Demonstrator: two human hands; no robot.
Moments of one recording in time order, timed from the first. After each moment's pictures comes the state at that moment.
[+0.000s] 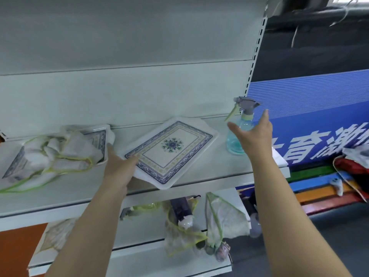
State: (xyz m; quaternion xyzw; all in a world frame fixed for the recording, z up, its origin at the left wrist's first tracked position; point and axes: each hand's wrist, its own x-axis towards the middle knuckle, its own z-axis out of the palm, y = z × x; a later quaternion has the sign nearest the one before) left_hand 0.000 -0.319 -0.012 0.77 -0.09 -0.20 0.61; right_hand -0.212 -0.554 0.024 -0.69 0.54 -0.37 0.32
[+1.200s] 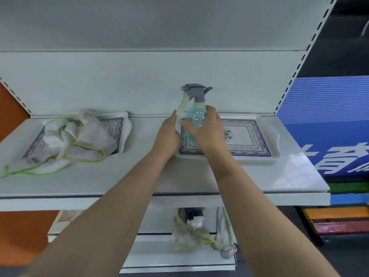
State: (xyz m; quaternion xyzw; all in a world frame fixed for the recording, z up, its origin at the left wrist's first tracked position) left_hand 0.029 -0.430 -0.018 0.85 -0.32 -0.09 0.41; right_hand -0.055 -0.515 -0.002 -0.80 0.35 -0.32 0.38
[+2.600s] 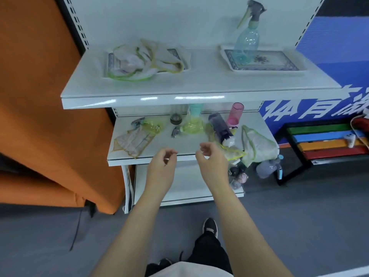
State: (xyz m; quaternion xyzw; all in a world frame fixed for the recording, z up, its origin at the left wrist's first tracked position) left_hand -0.070 -0.020 -0.128 0.77 -0.21 -0.21 0.56; right_hand -0.162 -0.123 -0.120 -0.73 0.45 -0.26 0.45
